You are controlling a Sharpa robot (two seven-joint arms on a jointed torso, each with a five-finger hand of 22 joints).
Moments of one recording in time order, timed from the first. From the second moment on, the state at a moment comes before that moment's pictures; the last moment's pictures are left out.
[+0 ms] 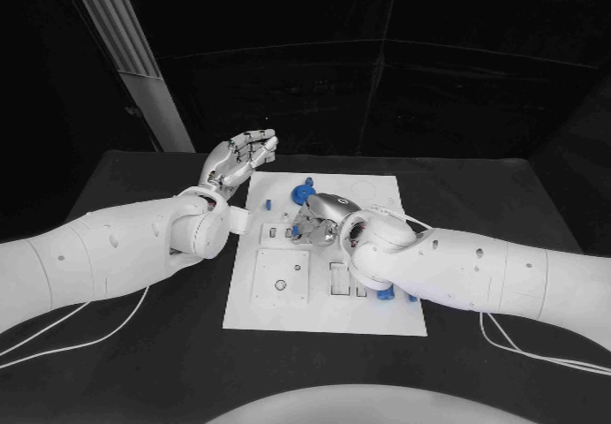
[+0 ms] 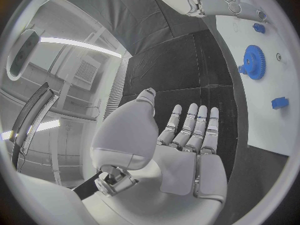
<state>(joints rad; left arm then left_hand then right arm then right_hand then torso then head) 1.26 -0.64 -0.24 1.24 0.02 -0.35 0.68 1.24 0.04 -0.08 0.29 0.41 0.37 0.15 0.46 0.07 0.30 0.27 0.73 0.07 0.13 0.26 0.94 0.06 0.08 0.30 0.29 0.19 0.48 1.09 -0.50 -0.05 1.43 -1.46 -0.37 -0.37 1.46 -0.03 0.09 0.15 0.08 1.06 0.15 0.06 0.06 1.47 0.08 1.57 1.31 1.47 0.00 1.57 1.31 0.01 1.46 0.10 1.57 1.31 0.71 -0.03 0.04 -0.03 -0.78</state>
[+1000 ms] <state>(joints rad) 1.26 -0.65 -0.24 1.24 0.02 -0.35 0.68 1.24 0.04 -0.08 0.29 0.41 0.37 0.15 0.47 0.07 0.30 0.27 0.73 0.07 0.13 0.26 0.94 0.06 0.08 0.30 0.29 0.20 0.49 1.08 -0.58 -0.05 1.52 -1.49 -0.48 -0.35 1.39 -0.17 0.03 0.29 0.06 0.95 0.19 0.06 0.07 1.47 0.11 1.57 1.31 1.47 0.04 1.57 1.31 0.01 1.47 0.15 1.57 1.31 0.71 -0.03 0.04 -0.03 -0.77</state>
